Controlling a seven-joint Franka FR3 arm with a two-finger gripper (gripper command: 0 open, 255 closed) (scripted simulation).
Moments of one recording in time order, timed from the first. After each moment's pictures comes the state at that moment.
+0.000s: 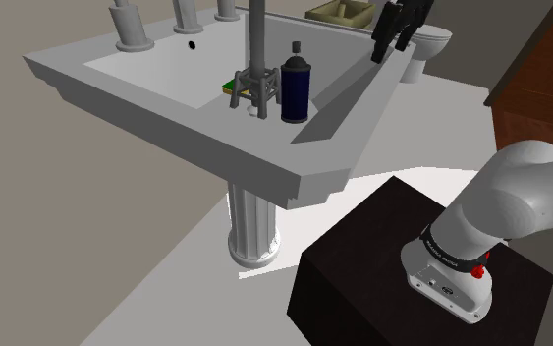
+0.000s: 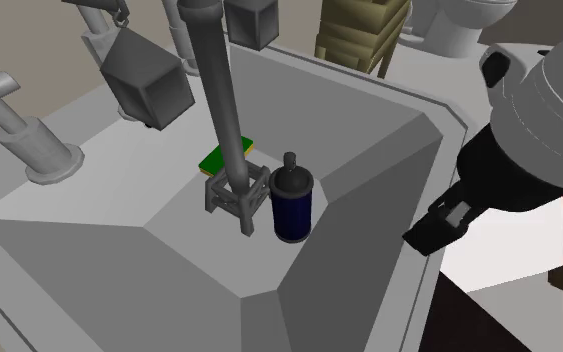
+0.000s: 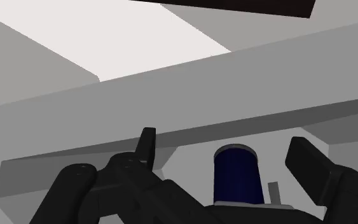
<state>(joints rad) -0.02 -0.82 0.05 -2.31 -0.02 1.60 -0.01</state>
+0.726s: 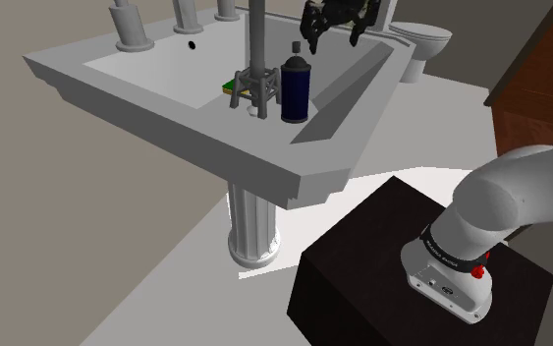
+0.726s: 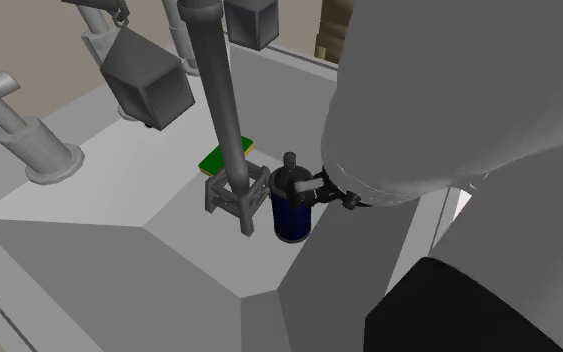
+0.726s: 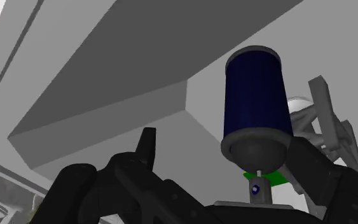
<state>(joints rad) -0.22 -0.63 0.41 -2.21 -0.09 1.84 0.62</state>
